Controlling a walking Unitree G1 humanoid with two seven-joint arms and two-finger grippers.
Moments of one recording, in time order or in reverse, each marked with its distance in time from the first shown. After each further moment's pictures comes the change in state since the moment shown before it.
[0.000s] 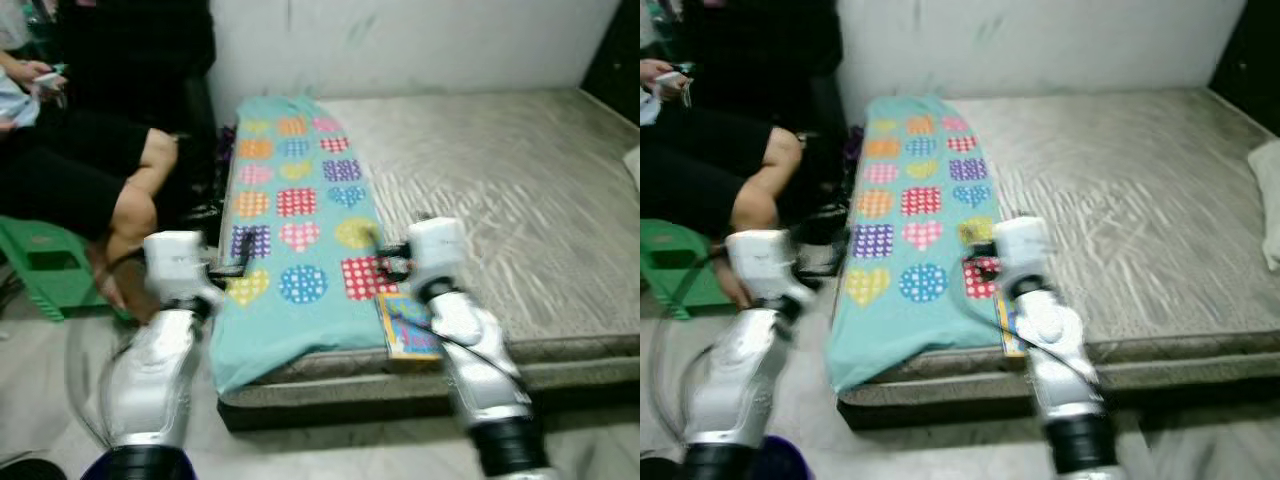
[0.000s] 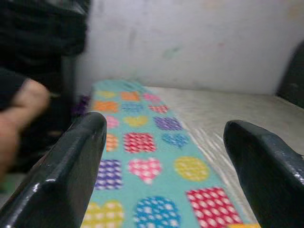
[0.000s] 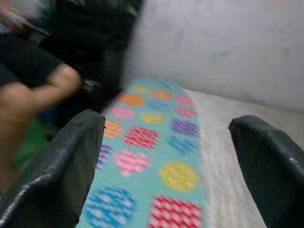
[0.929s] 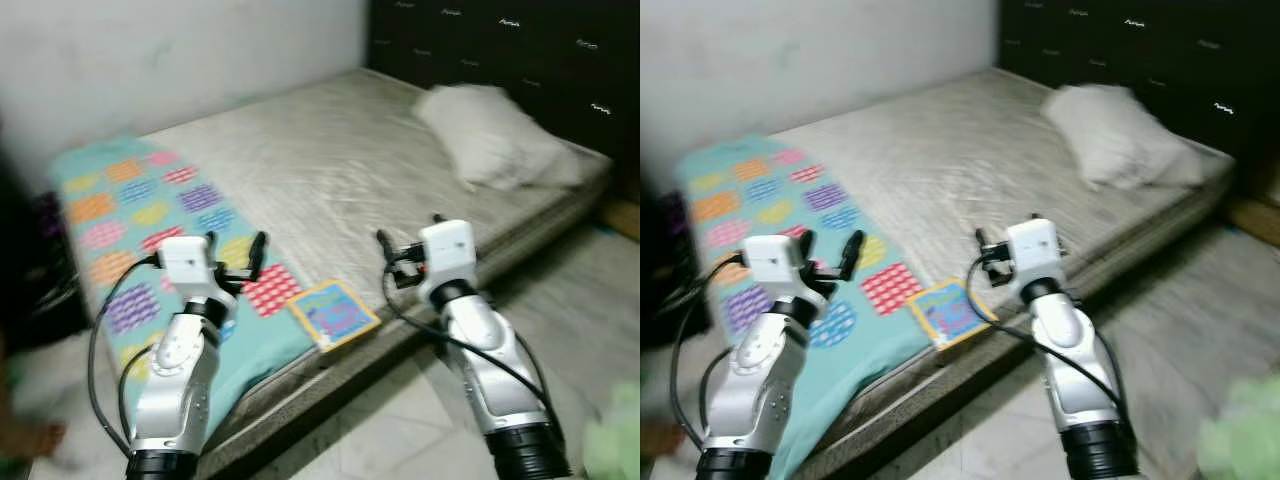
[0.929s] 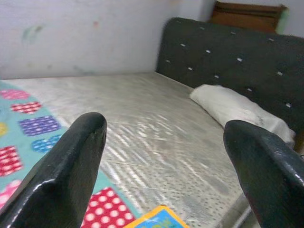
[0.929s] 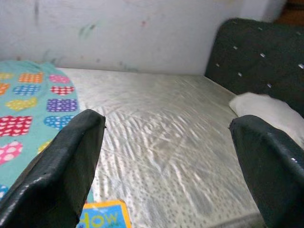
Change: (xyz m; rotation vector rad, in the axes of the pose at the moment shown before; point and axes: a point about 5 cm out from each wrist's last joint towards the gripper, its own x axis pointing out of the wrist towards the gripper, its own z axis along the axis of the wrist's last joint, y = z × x) left arm 0.001 -0.018 -0.004 -0.048 0.011 -0.023; right arm -0.010 -0.019 -0.004 -0.035 0.031 -0.056
